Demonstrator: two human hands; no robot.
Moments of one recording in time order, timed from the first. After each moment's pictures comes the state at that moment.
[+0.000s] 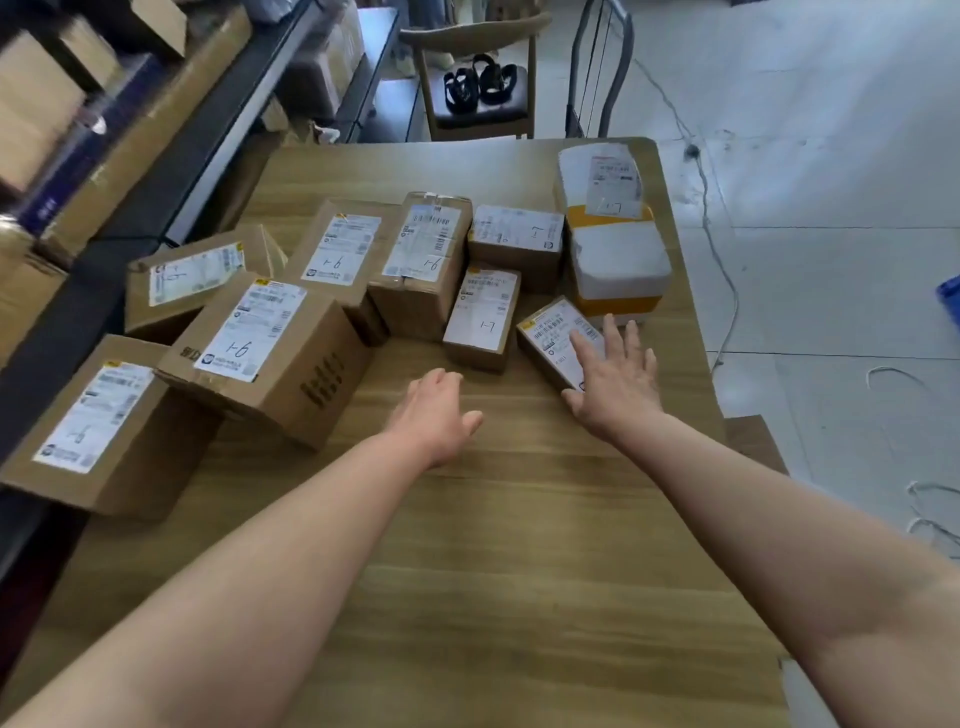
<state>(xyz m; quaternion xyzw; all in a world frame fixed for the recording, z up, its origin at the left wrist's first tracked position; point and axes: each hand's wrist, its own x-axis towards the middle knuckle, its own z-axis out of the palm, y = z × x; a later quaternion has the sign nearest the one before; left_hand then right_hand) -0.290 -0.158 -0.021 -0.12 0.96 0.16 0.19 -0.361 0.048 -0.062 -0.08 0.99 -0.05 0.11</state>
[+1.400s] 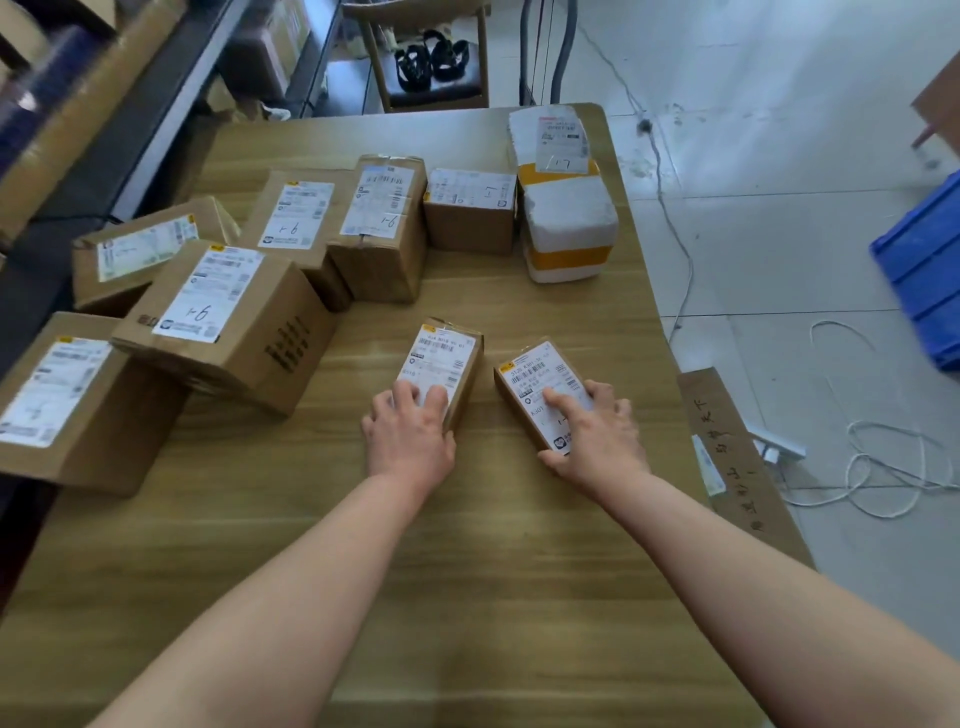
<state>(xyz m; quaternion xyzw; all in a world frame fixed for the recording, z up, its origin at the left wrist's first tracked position) -0.214 -0.135 -0.073 -0.09 0.99 0.03 0.07 -0.237 0.080 -0.076 -0.03 0.97 -0.13 0.18</state>
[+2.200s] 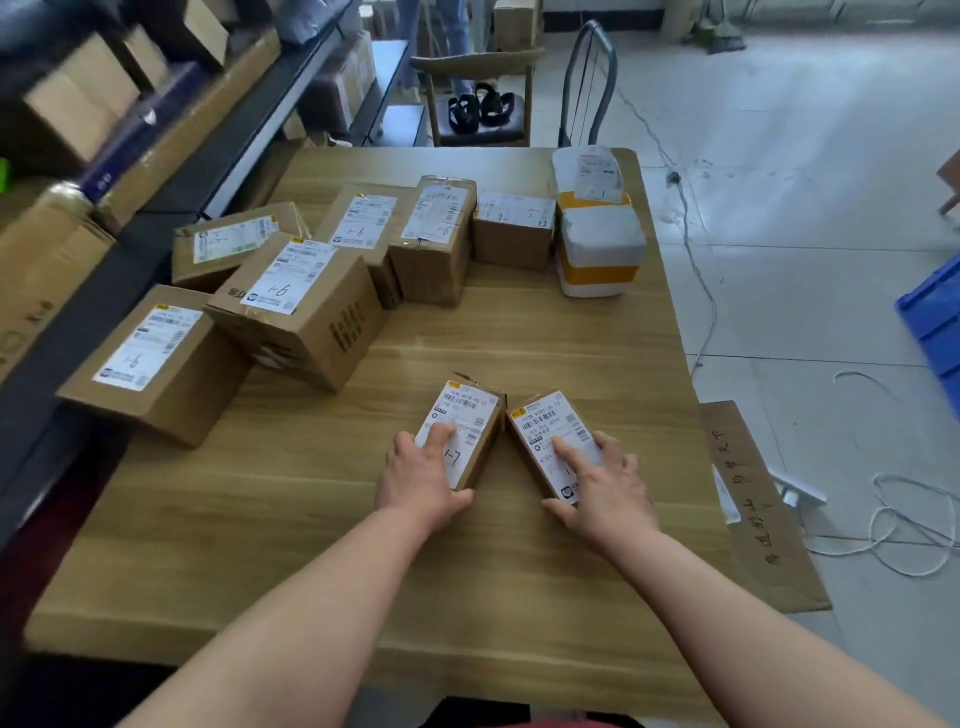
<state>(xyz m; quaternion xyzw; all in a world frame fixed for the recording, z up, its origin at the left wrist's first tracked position) -0.137 -0.151 -0.086 -0.17 0.96 0.14 0.14 -0.160 0.073 -0.084 -0.06 0.97 -0.11 0.19</state>
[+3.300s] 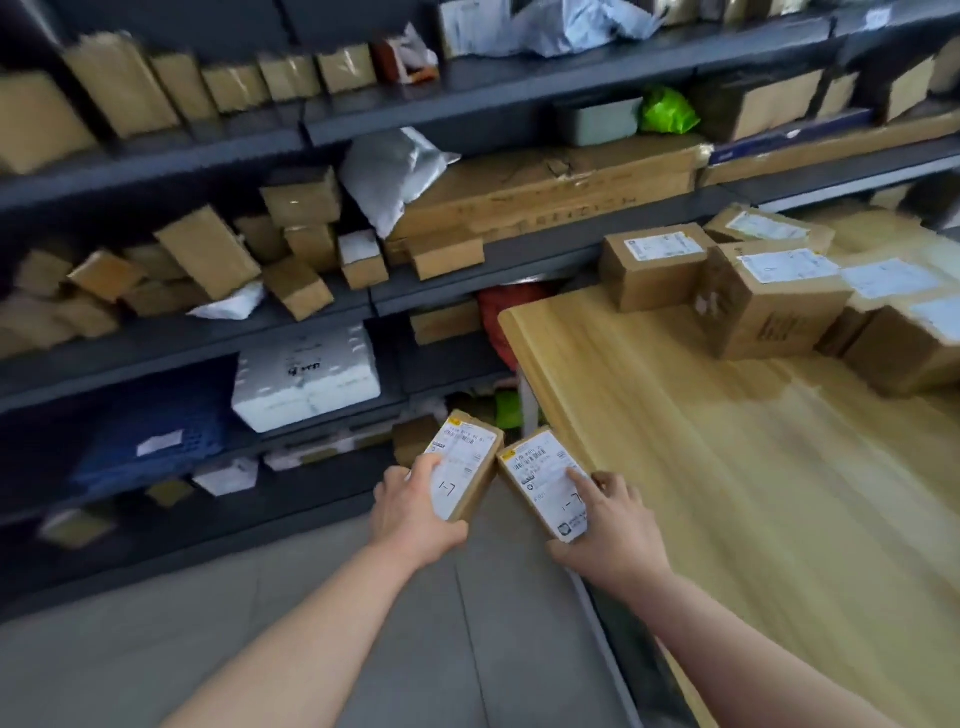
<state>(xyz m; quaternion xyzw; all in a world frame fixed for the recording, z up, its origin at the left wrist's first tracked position) 0.243 -0.045 -0.020 -0.70 0.68 0.19 -0.05 0.014 0.014 -0.036 -0.63 0.75 -0.08 0.18</state>
